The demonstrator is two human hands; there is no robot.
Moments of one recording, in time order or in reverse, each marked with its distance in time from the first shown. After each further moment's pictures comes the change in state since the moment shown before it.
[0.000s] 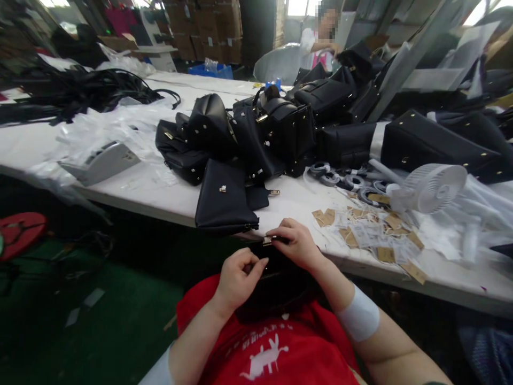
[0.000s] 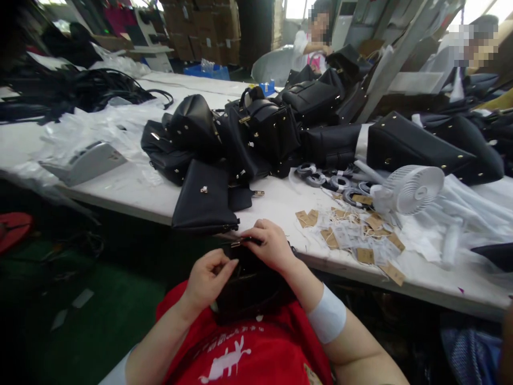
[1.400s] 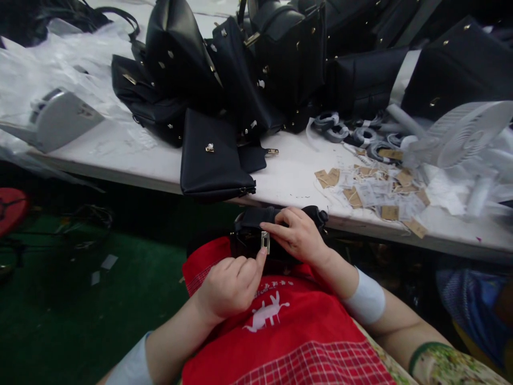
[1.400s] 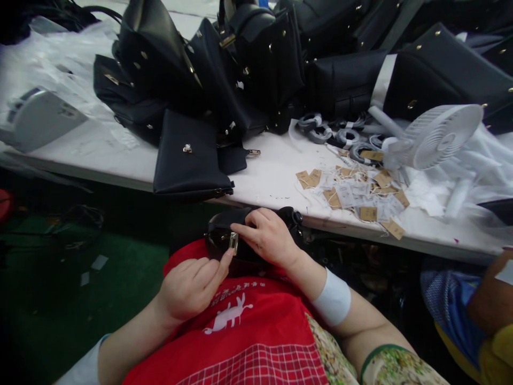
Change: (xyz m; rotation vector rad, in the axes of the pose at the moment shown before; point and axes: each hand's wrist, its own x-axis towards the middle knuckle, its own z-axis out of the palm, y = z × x) left_hand -0.052 0.011 -0.024 0.846 -0.095 0.860; right_hand -0.052 -0.021 0.007 -0.203 0.002 -0.270
